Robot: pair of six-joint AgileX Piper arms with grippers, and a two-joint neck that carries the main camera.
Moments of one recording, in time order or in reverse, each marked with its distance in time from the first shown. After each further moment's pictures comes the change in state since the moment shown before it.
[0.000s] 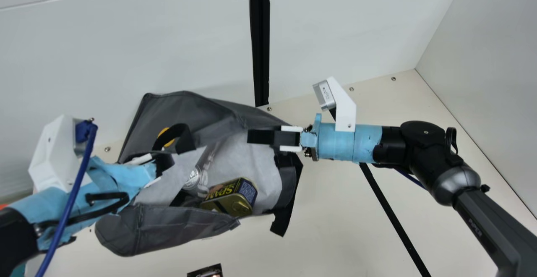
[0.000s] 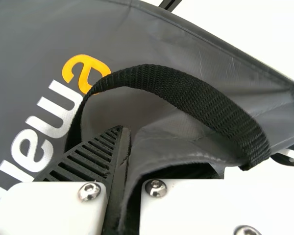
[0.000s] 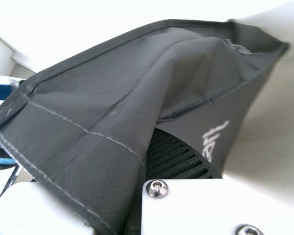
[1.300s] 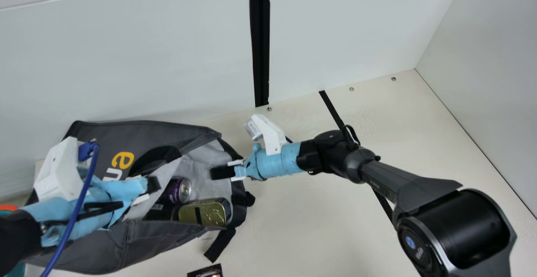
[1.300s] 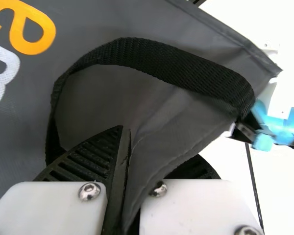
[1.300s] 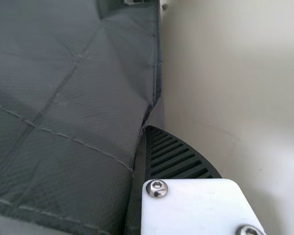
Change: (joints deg) left arm 5.7 2.9 5.9 0.2 4.4 1.4; right arm 14.8 23.0 -6.3 -3.8 -14.0 -12.7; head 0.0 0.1
